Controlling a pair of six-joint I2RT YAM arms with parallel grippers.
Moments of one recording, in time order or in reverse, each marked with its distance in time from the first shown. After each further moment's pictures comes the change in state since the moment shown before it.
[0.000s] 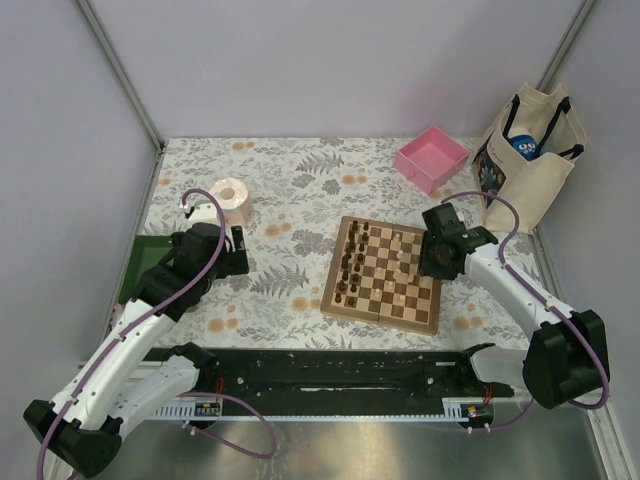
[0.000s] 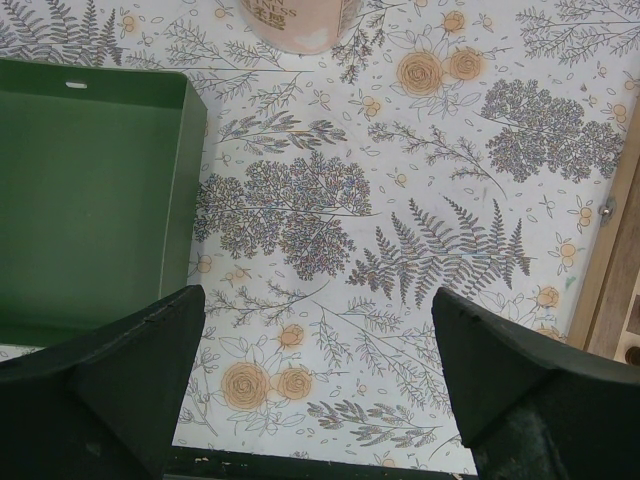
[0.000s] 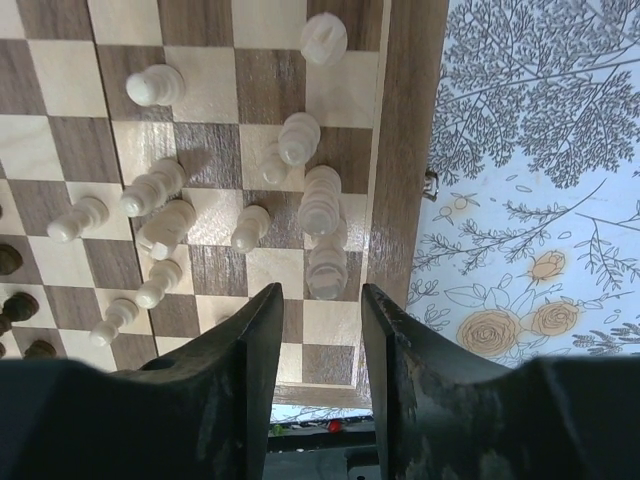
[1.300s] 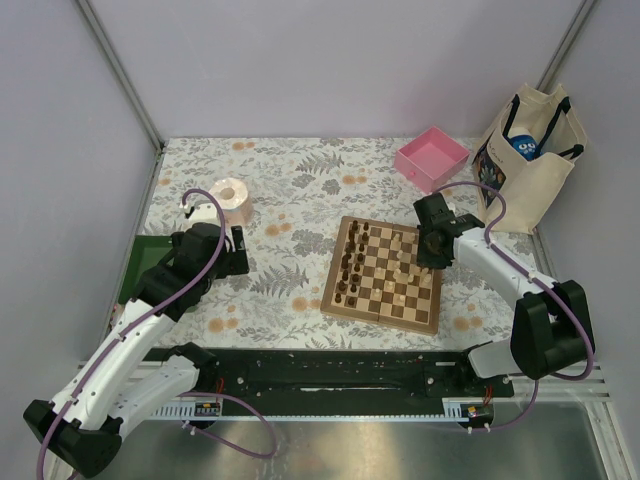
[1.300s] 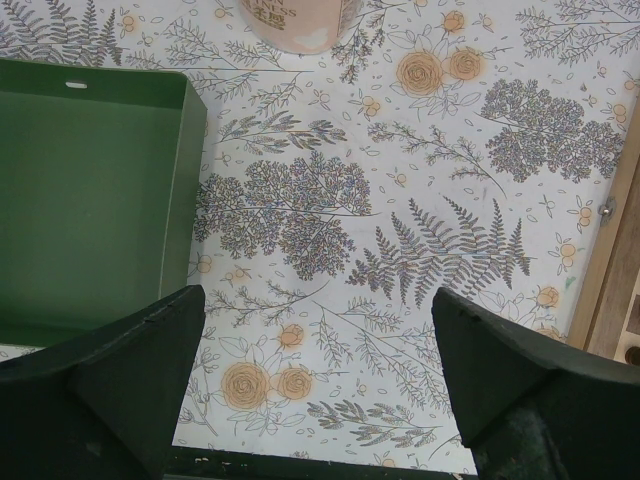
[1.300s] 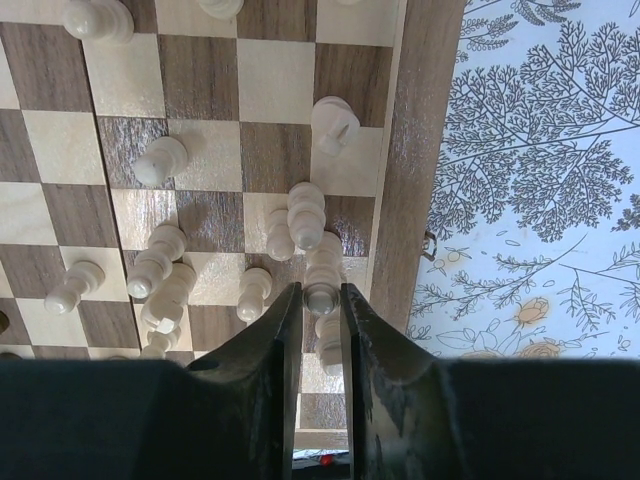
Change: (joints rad) left arm 0.000 0.000 0.000 0.000 0.000 0.000; right arm 0.000 0.154 0.088 0.047 0.052 -0.045
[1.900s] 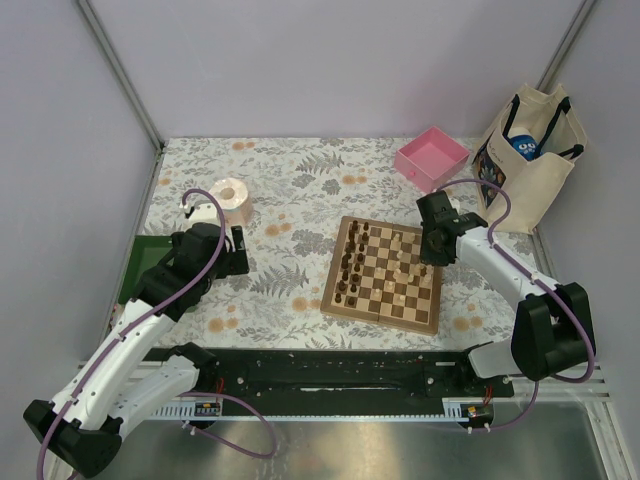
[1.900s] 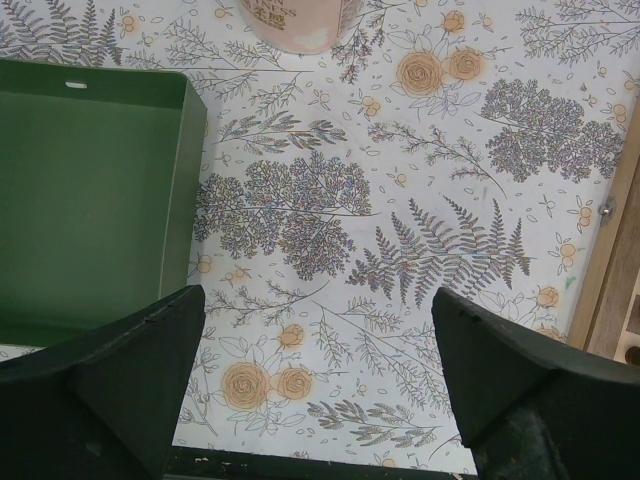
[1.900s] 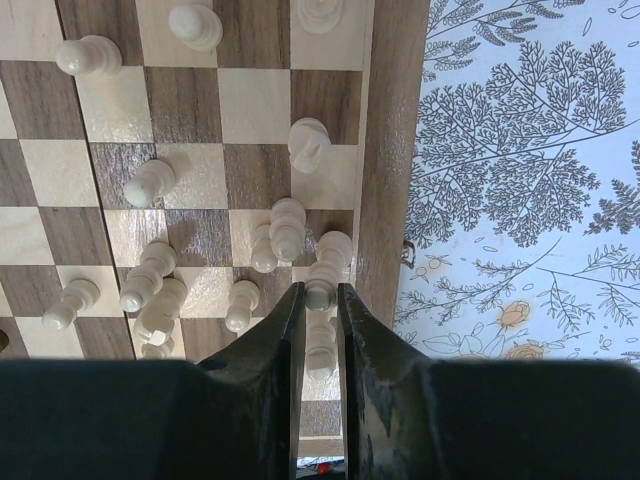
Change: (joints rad) left arm 0.000 0.000 0.000 0.000 0.000 0.000; right arm -0.016 -0.010 0.013 -0.001 0.034 -0.002
